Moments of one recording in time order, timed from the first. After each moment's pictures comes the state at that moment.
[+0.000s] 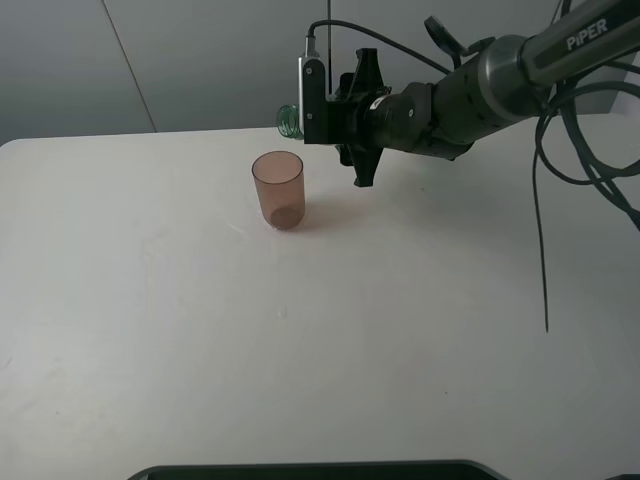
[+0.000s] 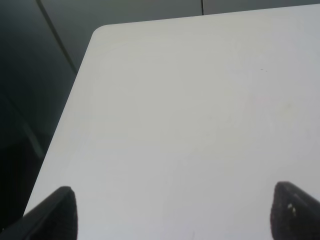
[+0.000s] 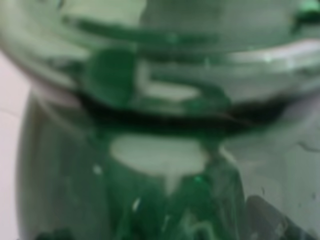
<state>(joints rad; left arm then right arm) -0.07 0.00 -0.51 0.15 1.08 0.01 0.57 2.10 -1.15 0.48 -0.36 -1.72</state>
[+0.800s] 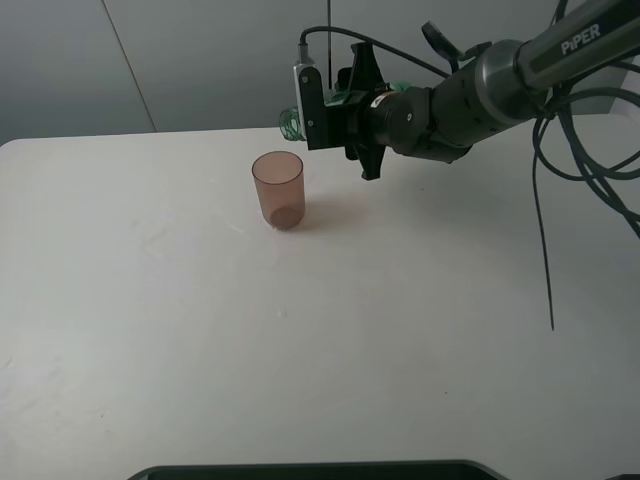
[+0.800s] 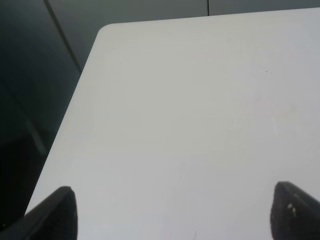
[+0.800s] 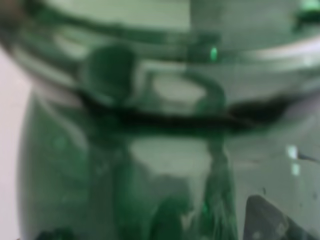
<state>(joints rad) -0.07 0.00 -0.51 0.17 1.08 -0.02 0.57 2.11 -1.15 0.48 -0.45 -1.85</state>
